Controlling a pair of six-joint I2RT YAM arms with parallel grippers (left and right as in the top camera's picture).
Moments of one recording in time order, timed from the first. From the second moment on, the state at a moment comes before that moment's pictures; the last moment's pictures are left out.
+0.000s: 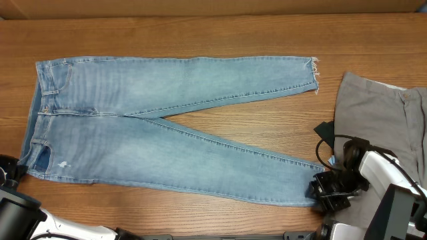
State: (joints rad) left arm 1.13 2.03 1.35 -0.73 0.34 -0.21; right arm -0.33 1.48 0.58 -1.07 -0.26 0.90
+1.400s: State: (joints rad) left arm 1.13 2.03 1.35 -0.73 0.34 -0.21; right arm -0.33 1.24 0.48 -0.97 -0.23 0.96
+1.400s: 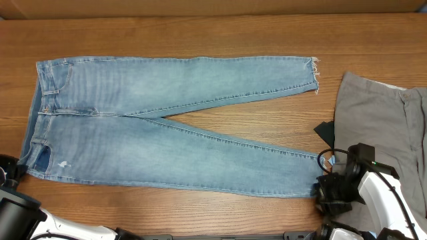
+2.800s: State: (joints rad) left arm 1.13 2.03 1.35 -0.73 0.34 -0.21; right arm -0.33 1.24 0.48 -0.90 -0.25 0.87
